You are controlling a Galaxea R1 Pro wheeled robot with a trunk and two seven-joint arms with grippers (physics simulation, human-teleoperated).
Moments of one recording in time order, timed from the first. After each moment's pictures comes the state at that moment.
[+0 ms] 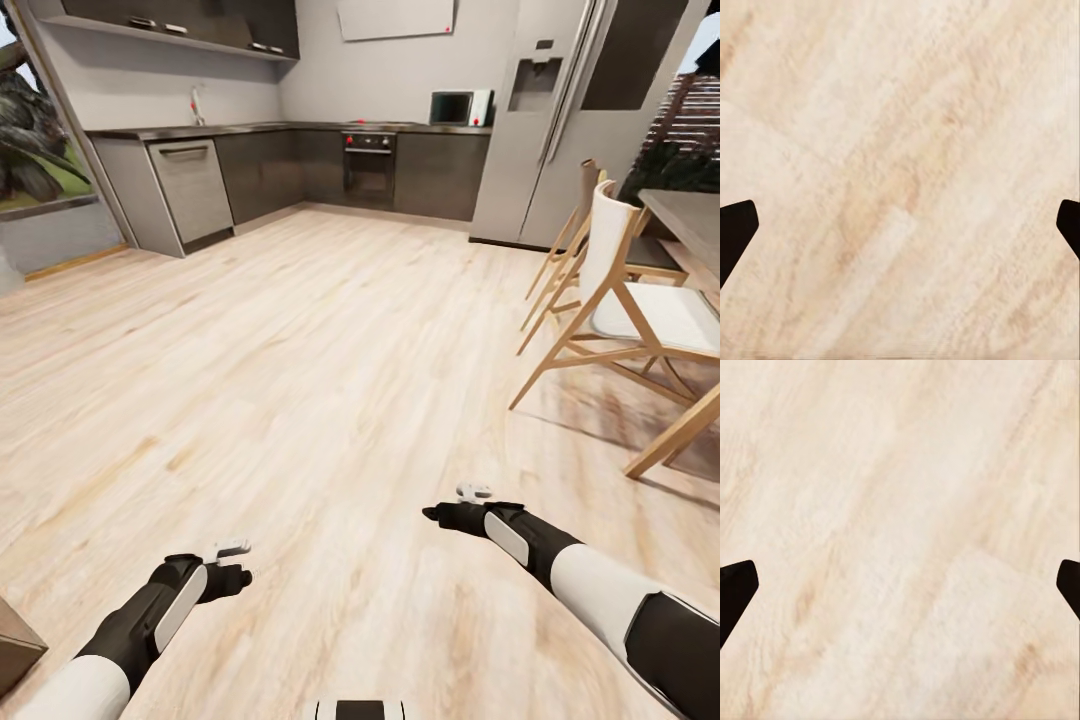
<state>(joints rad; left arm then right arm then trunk) -0.55 0.15 -0.20 -0.77 0.44 0.68 0.15 -0.94 -0.14 0.95 -0.32 -1.08 0.28 0.14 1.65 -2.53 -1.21</state>
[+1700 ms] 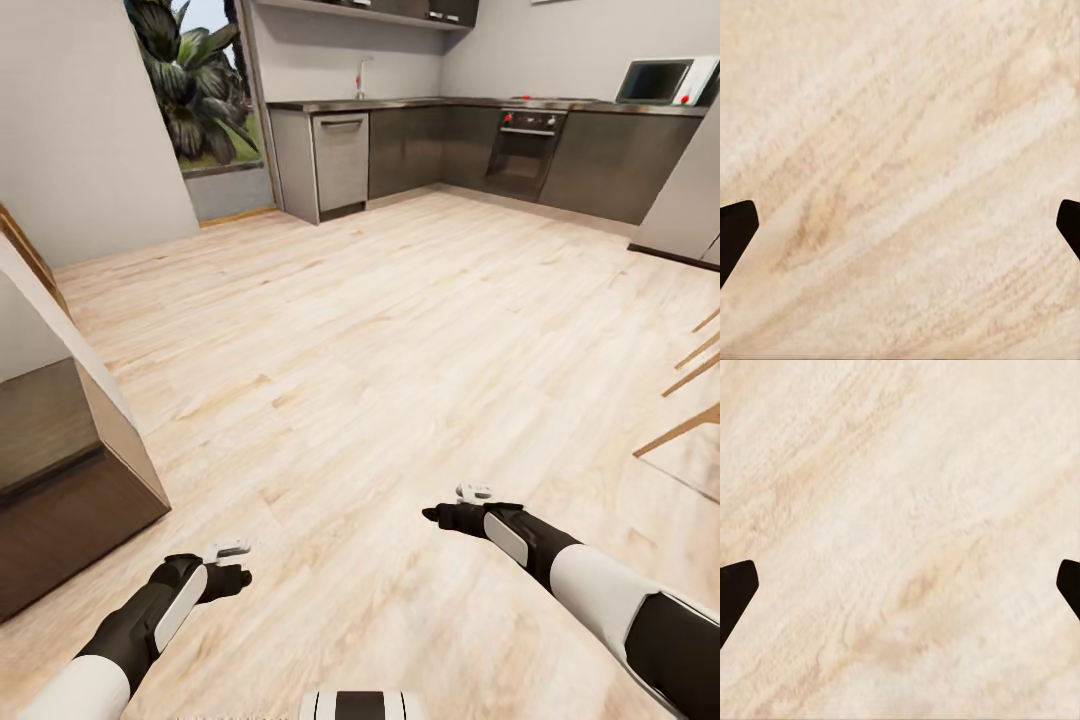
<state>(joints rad) -0.55 0.15 -0.20 -0.77 0.44 0.68 0.16 -0.94 -0.14 0.95 -0.32 -1.08 0.28 0.13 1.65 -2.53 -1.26</state>
